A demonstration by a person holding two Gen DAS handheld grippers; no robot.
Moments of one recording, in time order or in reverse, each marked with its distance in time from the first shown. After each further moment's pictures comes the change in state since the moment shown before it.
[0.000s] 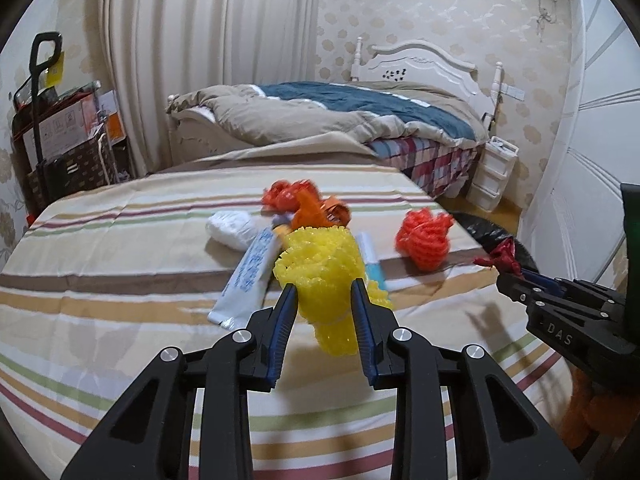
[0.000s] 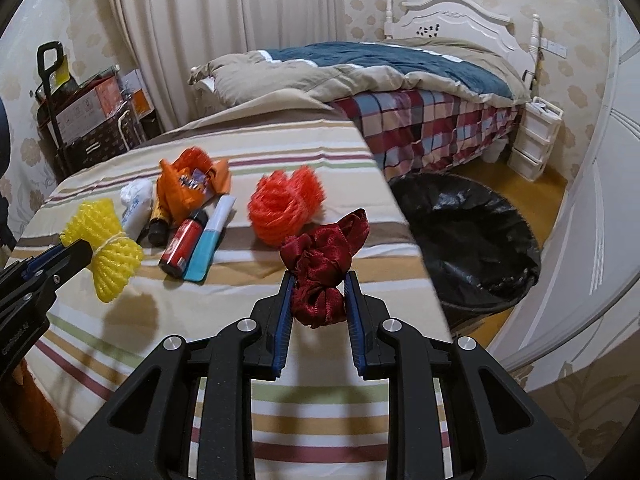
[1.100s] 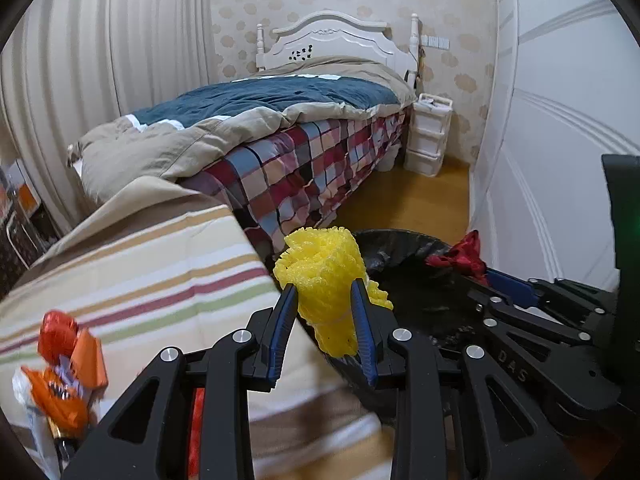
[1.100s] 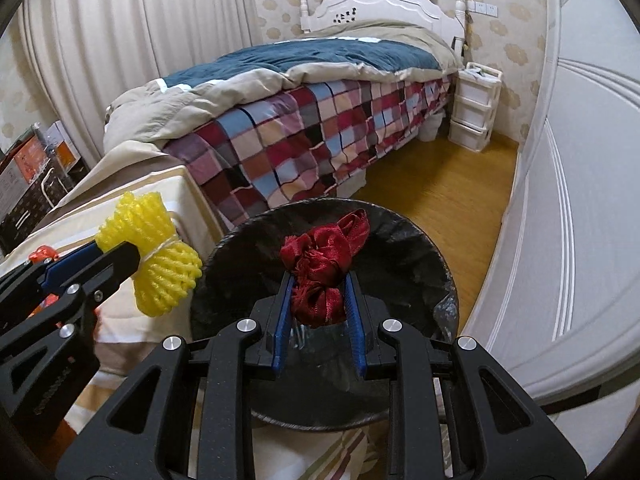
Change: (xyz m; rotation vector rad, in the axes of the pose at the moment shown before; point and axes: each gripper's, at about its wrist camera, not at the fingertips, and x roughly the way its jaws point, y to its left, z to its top) left arm 0.156 -0.199 0.078 0.258 0.056 -0.153; right arm 0.082 -0.179 0.058 0.204 0.007 -0.148
